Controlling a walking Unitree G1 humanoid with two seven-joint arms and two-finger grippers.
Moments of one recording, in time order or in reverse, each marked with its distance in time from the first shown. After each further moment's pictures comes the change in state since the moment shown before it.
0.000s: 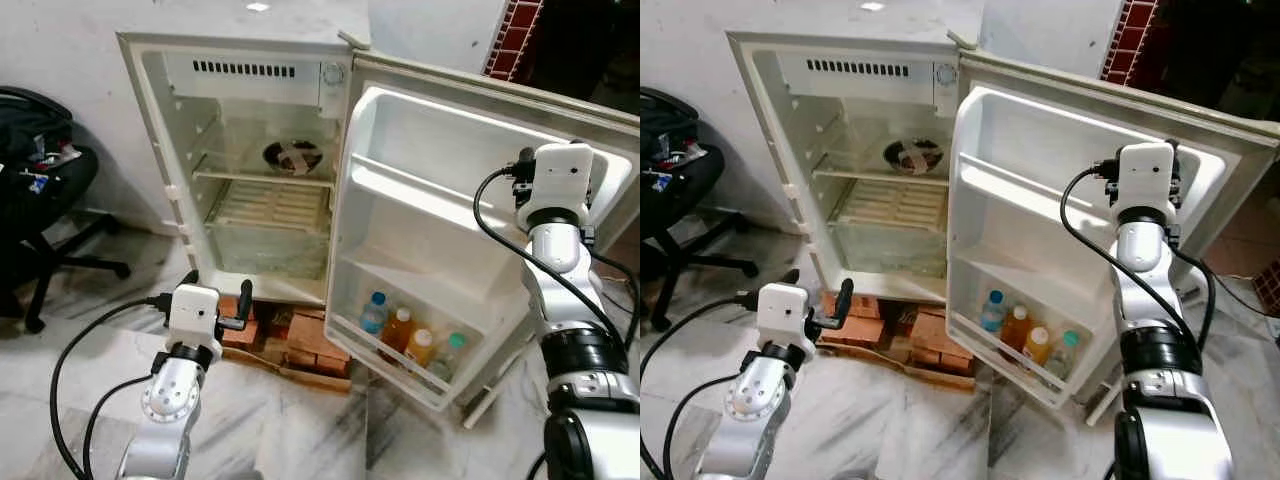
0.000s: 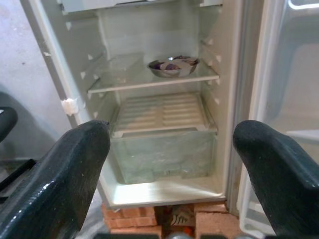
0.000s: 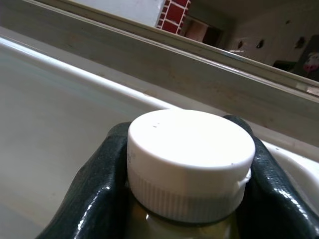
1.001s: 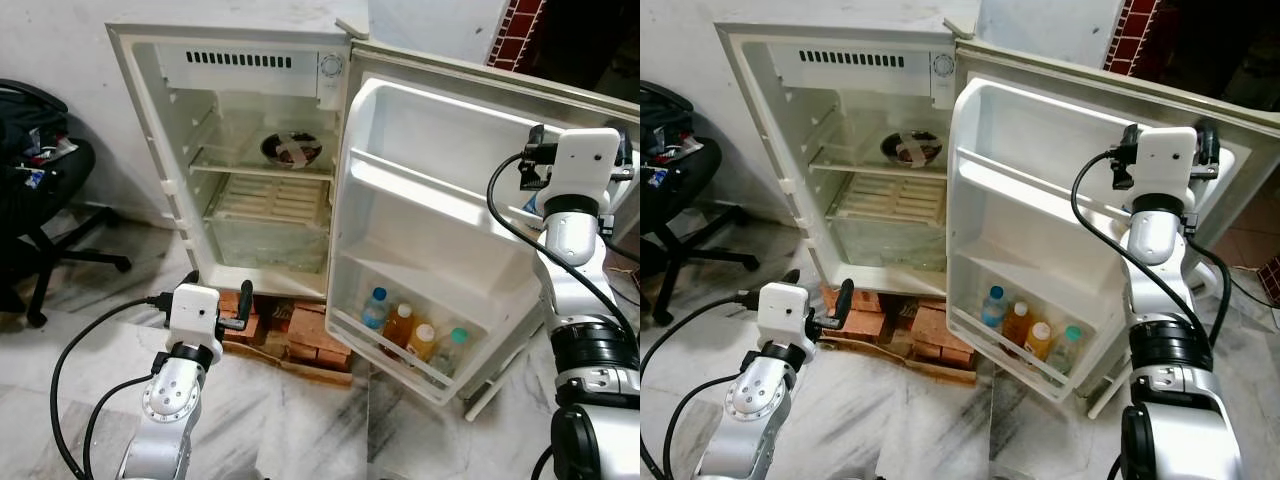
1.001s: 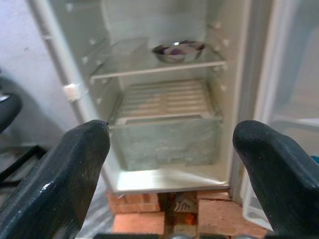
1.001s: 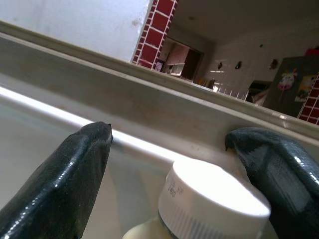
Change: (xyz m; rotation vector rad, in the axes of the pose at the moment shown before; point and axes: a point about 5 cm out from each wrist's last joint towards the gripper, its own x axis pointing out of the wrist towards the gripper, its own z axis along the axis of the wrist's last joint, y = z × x) left arm -0.002 0.000 -0.001 -0.009 0.022 0.025; right arm 0.003 -0.023 0.022 -0.014 -0.165 -0.110
